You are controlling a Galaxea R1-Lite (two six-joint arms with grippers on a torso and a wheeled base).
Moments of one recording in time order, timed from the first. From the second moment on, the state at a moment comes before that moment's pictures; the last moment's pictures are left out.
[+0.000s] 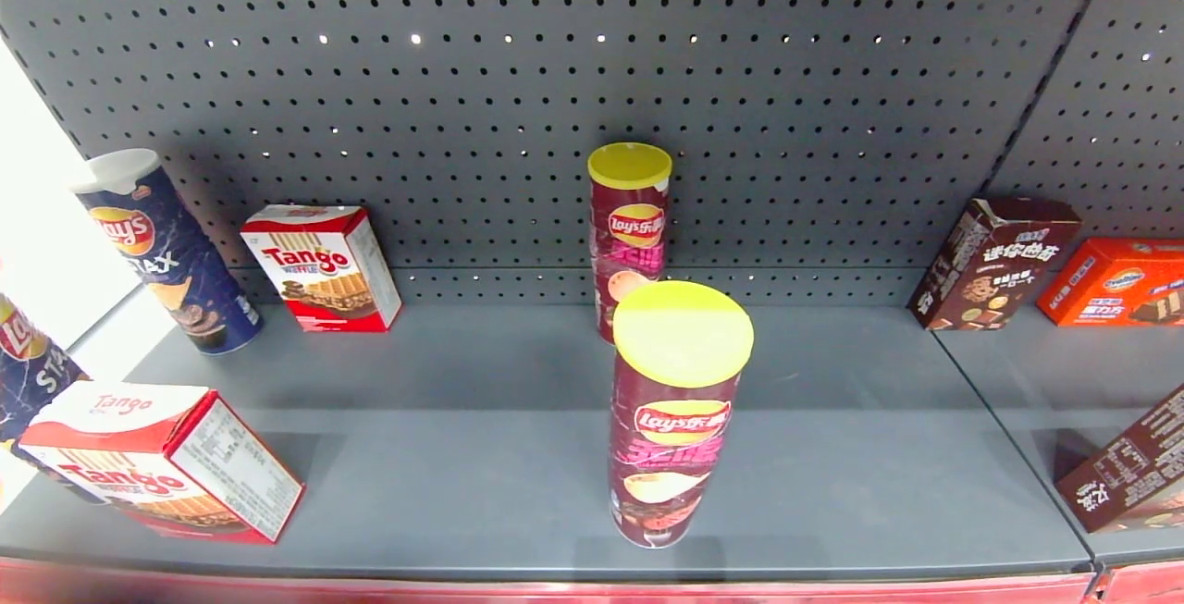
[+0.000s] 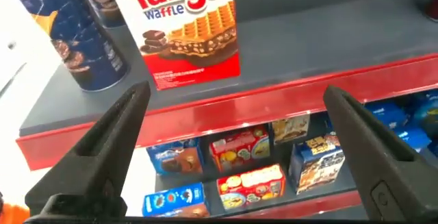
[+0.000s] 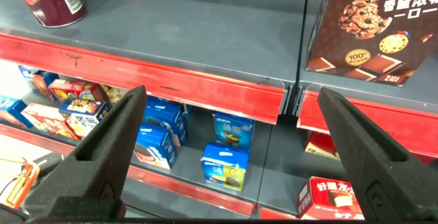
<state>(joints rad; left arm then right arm) 0.00 0.00 0.00 -0.06 -0.14 0.13 0.31 0.00 0.00 0.00 0.00 -0.02</state>
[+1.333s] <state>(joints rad) 0.00 0.00 0.00 0.00 -0.09 0.07 0.38 0.33 -0.30 -0.03 0.01 0.02</state>
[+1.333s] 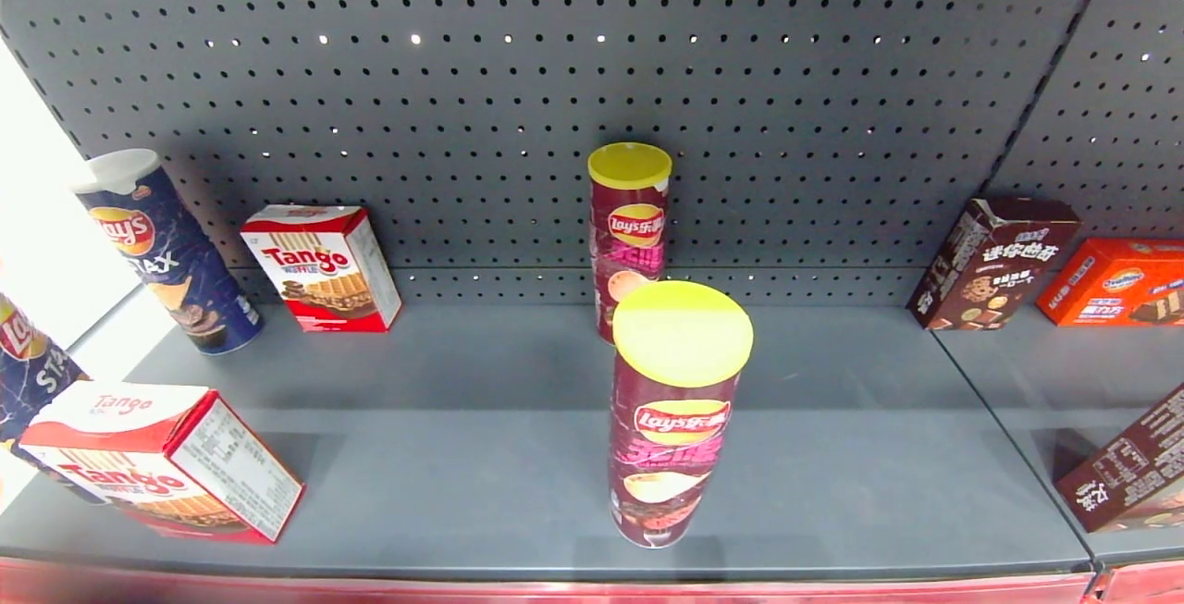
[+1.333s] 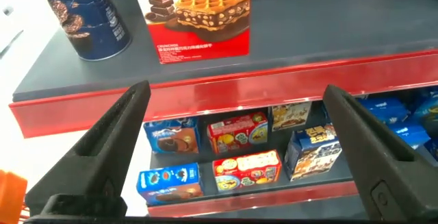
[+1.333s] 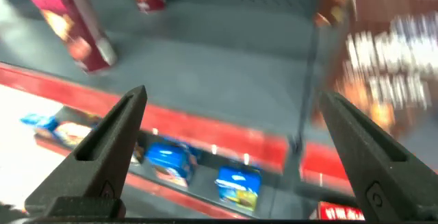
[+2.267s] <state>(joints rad) 0.00 0.00 0.00 0.00 -0.09 0.05 0.61 1.18 -0.62 -0.23 0.09 -0.07</state>
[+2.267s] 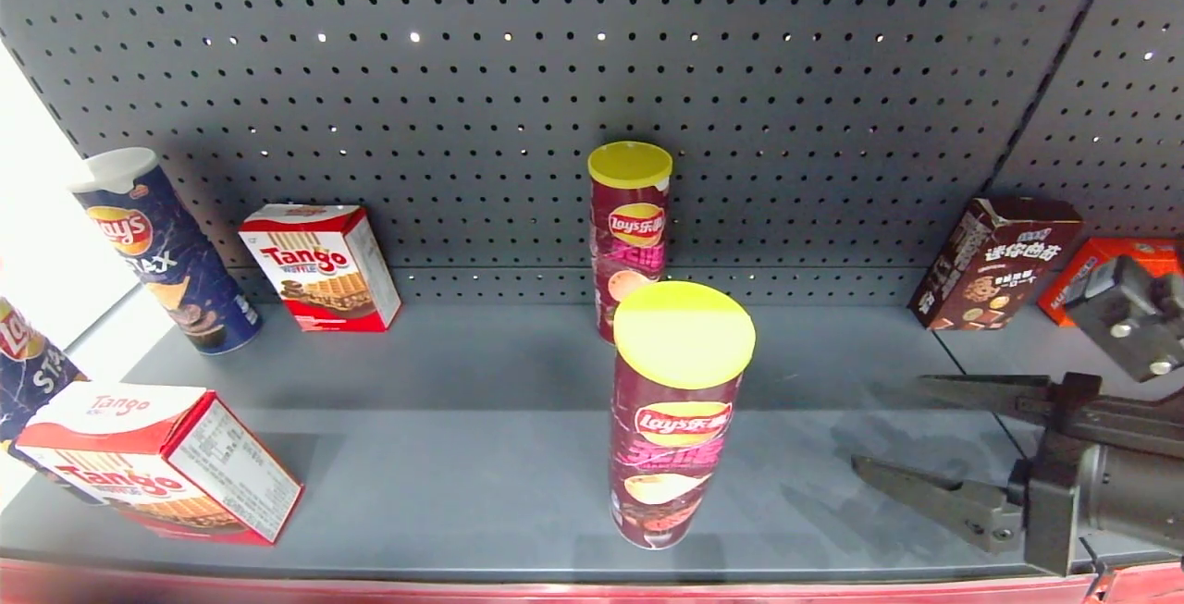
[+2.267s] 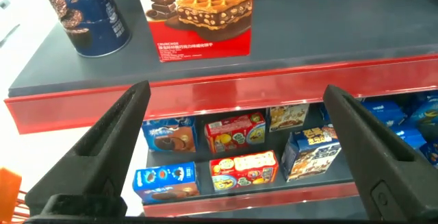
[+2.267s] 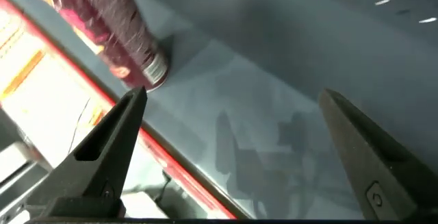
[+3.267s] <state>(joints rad) 0.00 0.00 0.00 0.00 -0.09 0.05 0.72 1.39 -0.71 -0.26 0.09 -0.07</state>
